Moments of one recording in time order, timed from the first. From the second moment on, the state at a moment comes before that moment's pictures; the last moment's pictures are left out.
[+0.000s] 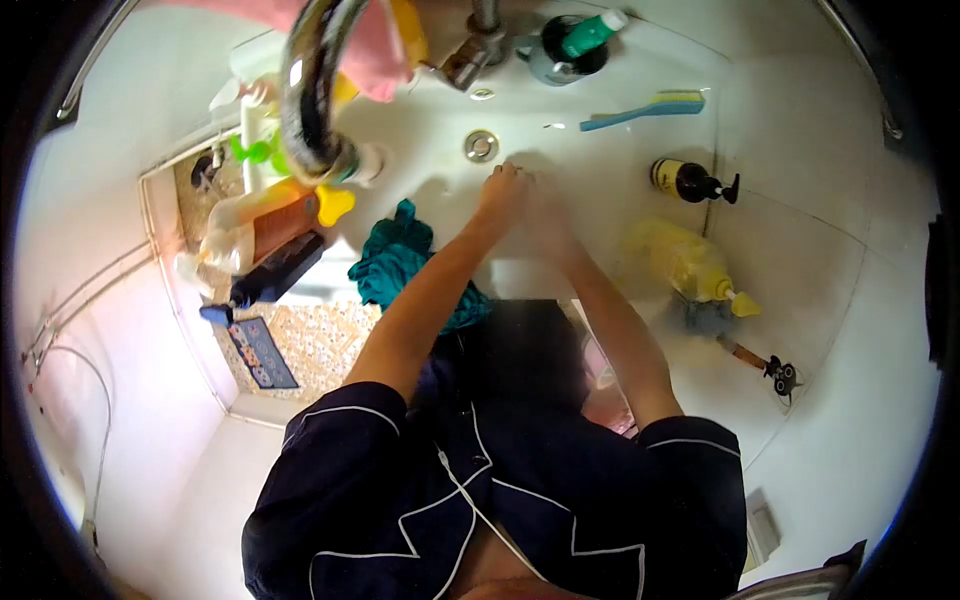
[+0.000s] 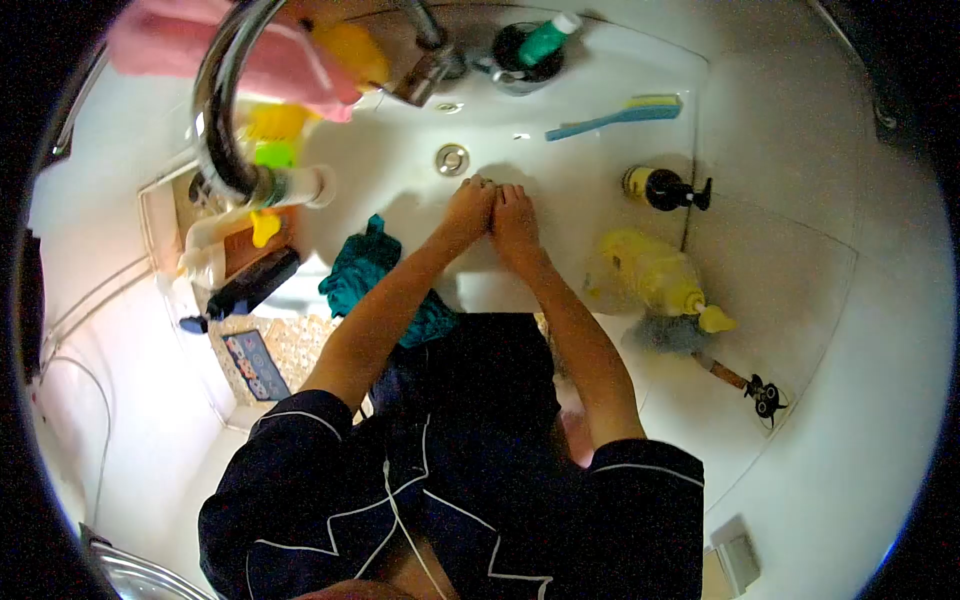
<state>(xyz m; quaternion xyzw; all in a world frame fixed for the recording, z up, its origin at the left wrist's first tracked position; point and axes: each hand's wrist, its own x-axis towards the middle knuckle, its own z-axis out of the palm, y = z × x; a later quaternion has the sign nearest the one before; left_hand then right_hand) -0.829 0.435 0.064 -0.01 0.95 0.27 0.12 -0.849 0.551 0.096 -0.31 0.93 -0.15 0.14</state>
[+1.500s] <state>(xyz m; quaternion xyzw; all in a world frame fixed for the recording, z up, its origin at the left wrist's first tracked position) -0.810 0.410 0.107 0.06 0.96 0.14 0.25 -0.855 0.555 0.082 -0.40 0.86 -0.29 0.14</state>
